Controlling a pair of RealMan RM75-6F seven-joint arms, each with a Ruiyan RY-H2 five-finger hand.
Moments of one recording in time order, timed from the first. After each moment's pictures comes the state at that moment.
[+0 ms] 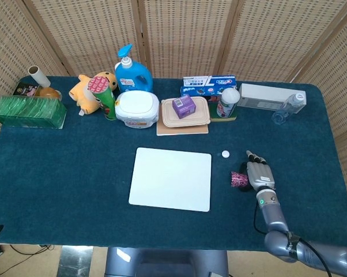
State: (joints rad) left arm 0.13 -0.98 0.05 -1.64 1.68 1.76 -0.22; right arm 0.69 -1.43 0.12 -1.62 -0.52 1.04 -0.53
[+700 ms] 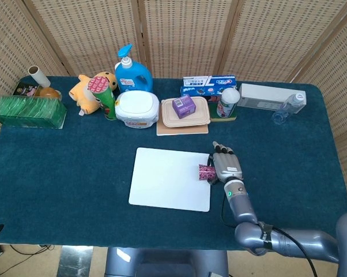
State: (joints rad) left arm 0.13 -0.97 0.05 -1.65 1.67 1.74 -0.23; right arm 0.93 -1.52 0.28 -1.78 -0.26 1.15 -0.77
